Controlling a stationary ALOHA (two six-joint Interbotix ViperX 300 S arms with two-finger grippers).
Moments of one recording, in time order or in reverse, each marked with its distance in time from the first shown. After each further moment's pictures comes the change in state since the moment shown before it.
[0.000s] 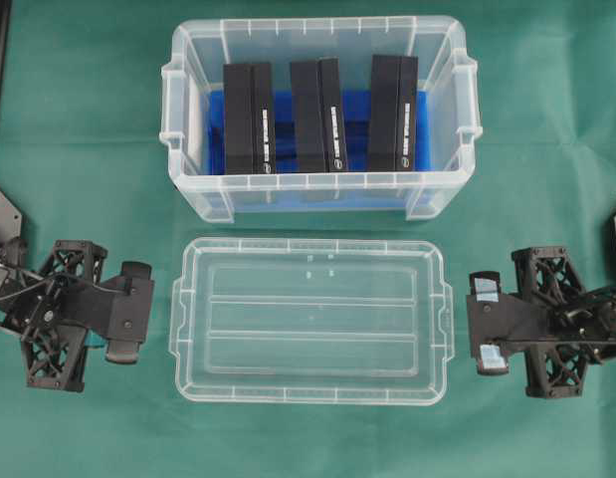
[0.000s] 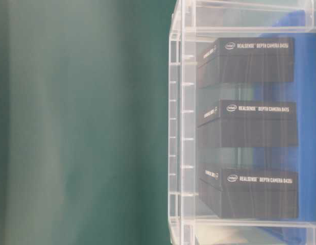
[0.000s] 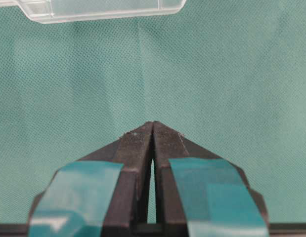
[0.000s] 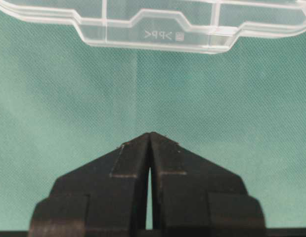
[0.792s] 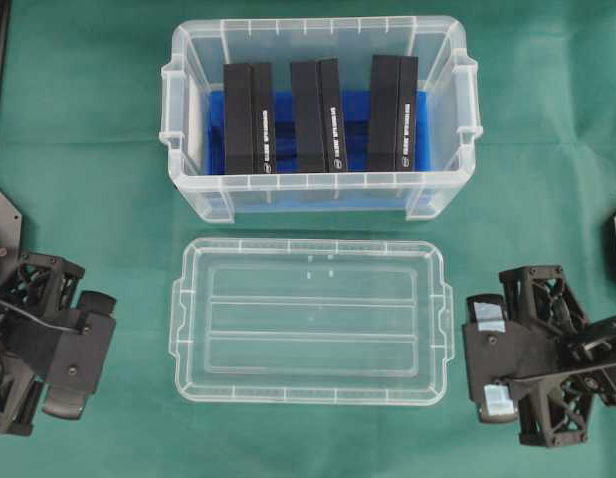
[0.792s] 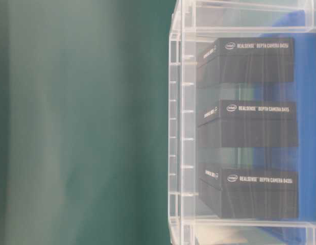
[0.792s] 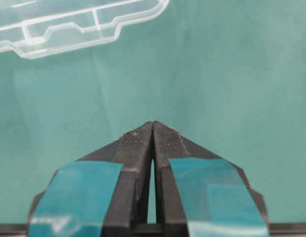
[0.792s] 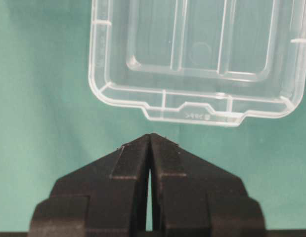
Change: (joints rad) left arm -0.120 -0.152 -0.247 0.009 0.313 0.018; right arm 0.060 -0.054 -0.295 0.000 0.216 -0.009
